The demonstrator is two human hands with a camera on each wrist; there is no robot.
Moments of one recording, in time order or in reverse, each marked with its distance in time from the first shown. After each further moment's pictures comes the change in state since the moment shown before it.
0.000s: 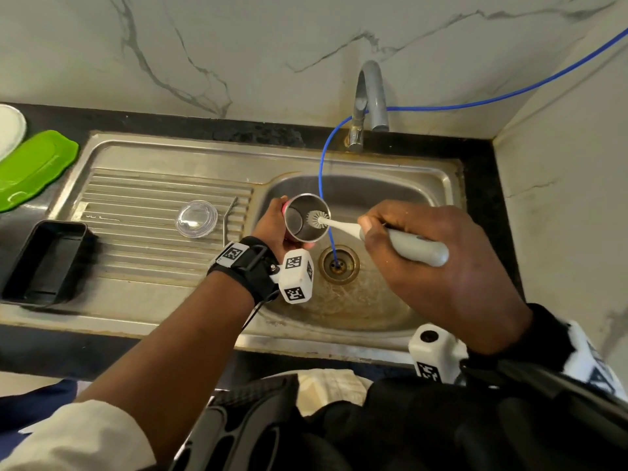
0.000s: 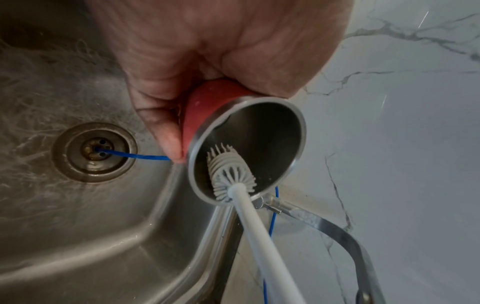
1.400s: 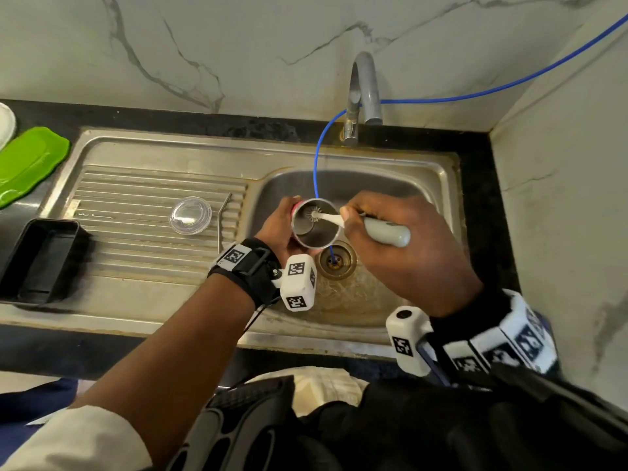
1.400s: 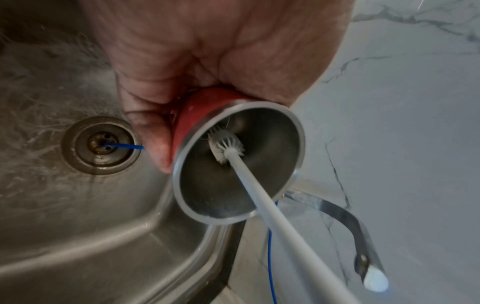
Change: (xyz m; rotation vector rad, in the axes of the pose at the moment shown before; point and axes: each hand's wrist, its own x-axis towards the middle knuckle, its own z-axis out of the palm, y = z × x) left_hand -0.011 -0.011 0.012 0.060 -0.130 -0.061; right_hand 0.018 0.025 0.022 0.036 0.009 -0.010
